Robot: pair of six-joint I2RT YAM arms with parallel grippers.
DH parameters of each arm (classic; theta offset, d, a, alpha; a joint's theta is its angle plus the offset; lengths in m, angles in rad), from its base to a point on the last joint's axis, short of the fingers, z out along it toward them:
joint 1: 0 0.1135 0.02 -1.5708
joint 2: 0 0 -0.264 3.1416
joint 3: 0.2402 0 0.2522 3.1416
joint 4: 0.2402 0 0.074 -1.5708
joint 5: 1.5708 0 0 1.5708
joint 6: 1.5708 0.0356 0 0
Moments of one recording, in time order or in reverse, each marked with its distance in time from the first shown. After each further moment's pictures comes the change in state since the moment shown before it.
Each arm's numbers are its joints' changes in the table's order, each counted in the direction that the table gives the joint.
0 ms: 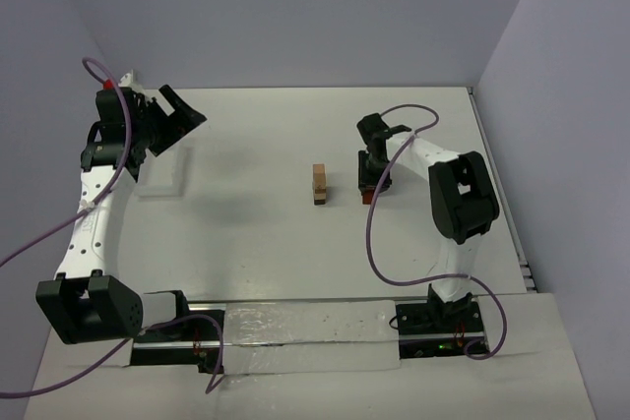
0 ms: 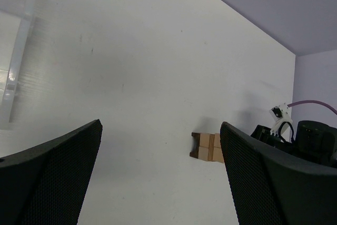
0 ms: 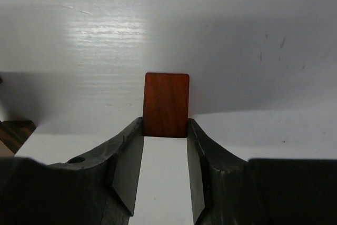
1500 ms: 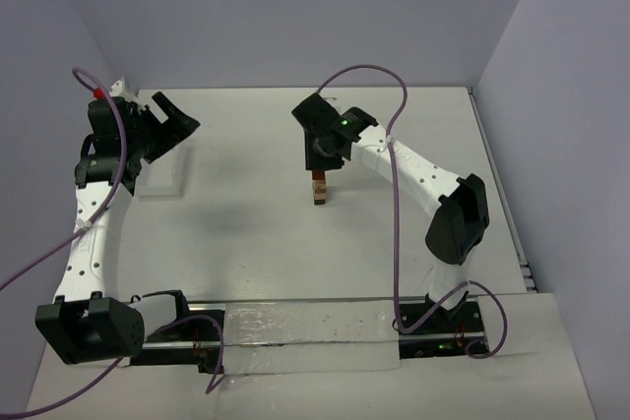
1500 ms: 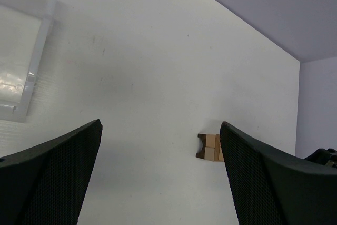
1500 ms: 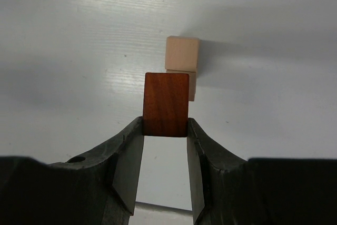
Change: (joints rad) left arm 0.022 -0.100 -0.064 -0.002 -0.027 0.016; right arm 0.390 -0.098 0.432 0.262 0.226 0.223
